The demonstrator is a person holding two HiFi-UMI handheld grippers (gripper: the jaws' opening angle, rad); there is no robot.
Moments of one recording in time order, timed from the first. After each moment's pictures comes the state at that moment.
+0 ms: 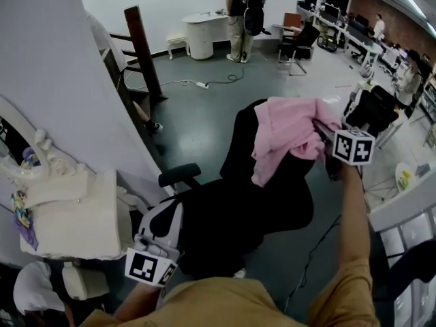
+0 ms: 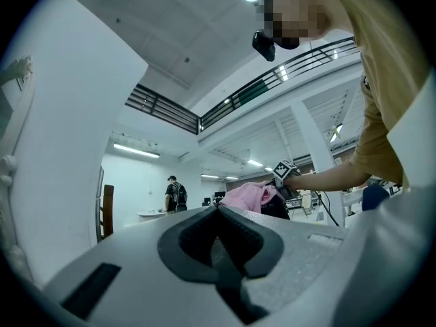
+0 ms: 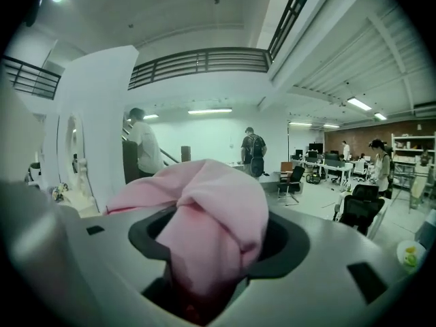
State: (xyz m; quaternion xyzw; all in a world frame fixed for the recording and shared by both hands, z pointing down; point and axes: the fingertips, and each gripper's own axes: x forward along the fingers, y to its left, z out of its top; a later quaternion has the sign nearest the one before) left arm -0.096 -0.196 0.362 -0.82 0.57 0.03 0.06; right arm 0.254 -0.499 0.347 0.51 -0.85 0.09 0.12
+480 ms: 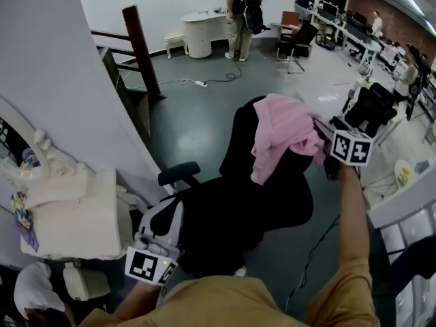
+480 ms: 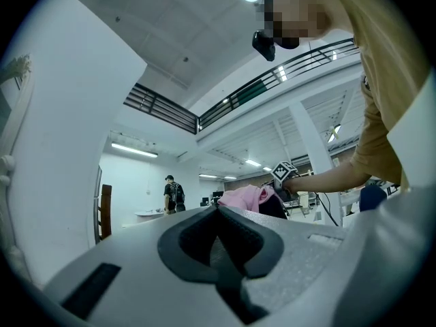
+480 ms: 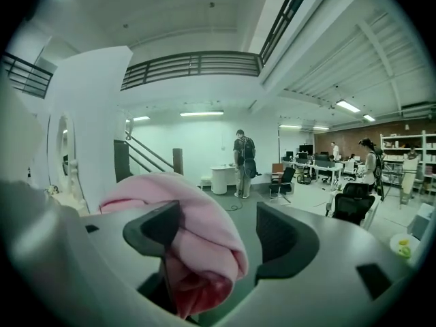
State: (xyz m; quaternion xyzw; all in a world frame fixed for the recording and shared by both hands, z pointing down) left arm -0.095 -0.194 0.362 -0.82 0.56 0.03 0.06; right arm 0.267 -0.496 0.351 0.54 -0.83 0.08 0.11
